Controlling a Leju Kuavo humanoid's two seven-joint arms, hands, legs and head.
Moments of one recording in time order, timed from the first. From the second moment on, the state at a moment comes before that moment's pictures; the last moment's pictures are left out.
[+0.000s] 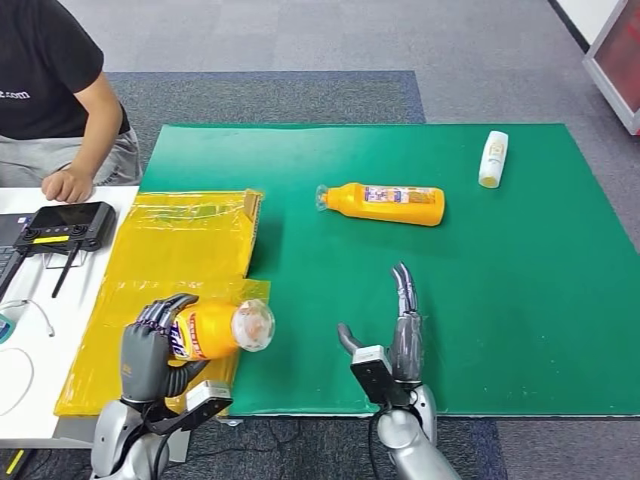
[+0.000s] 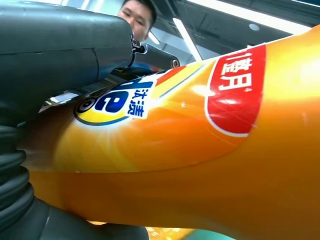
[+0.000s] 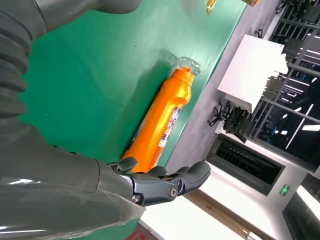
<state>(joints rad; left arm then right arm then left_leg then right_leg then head) 0.09 -0.06 -0.12 -1.44 -0.94 0.69 -0.56 -0.17 0.20 0.37 -1.01 0.38 -0.68 -0.69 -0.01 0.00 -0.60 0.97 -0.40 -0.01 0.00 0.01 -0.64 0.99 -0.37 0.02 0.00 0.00</state>
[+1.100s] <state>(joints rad) -0.26 -0.05 0.03 -0.98 -1.18 0.69 -0.40 -0.19 0.23 0.40 -0.96 0.34 -0.67 -0.70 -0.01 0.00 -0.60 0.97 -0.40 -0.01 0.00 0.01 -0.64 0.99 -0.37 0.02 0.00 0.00</state>
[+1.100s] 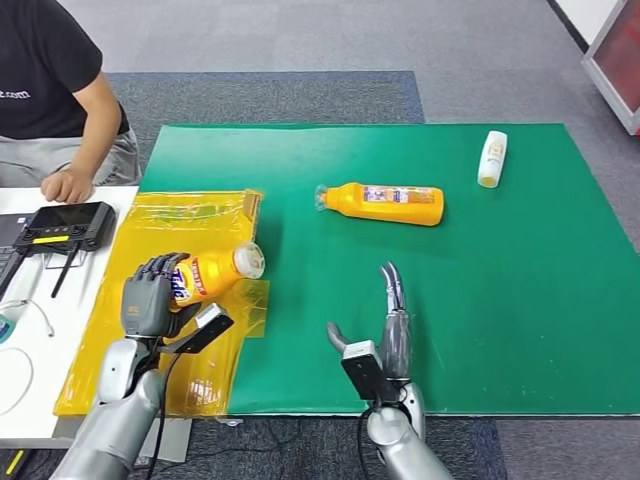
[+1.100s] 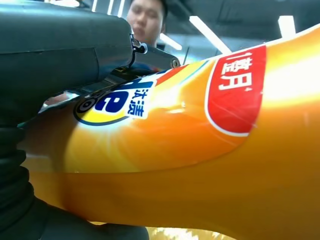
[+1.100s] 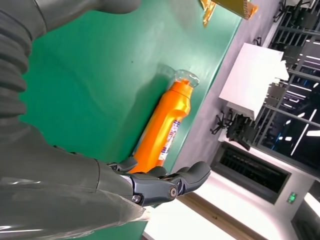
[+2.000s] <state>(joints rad) -0.36 0.00 -0.21 -0.73 -1.14 0.70 -0.39 -0.19 0.23 0.44 -0.93 0.29 -0.68 -0.70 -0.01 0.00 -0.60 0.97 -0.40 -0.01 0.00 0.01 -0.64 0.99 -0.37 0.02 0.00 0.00</state>
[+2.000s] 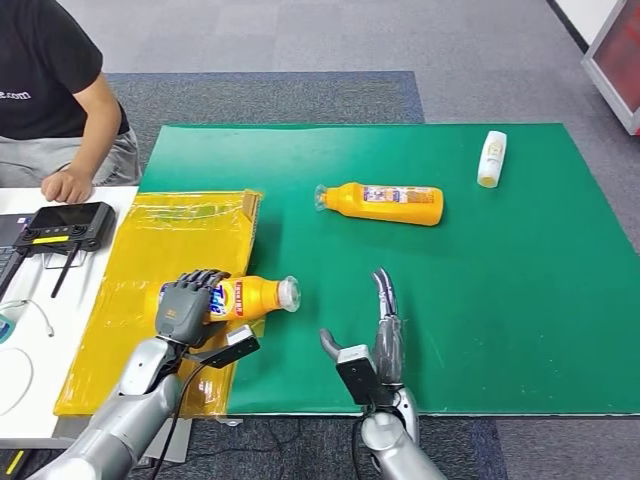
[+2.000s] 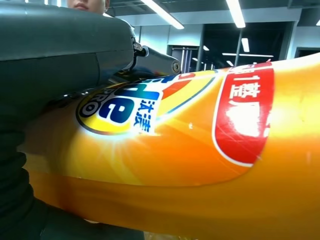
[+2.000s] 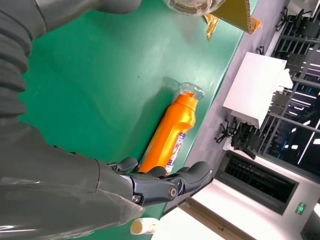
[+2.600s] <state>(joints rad) -0.38 0.01 -0.19 -0.71 -1.10 0.70 -0.38 -0.19 0.23 0.44 -0.92 0.27 -0.69 -0.70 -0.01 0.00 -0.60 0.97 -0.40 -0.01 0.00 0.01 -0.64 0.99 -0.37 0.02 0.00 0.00</state>
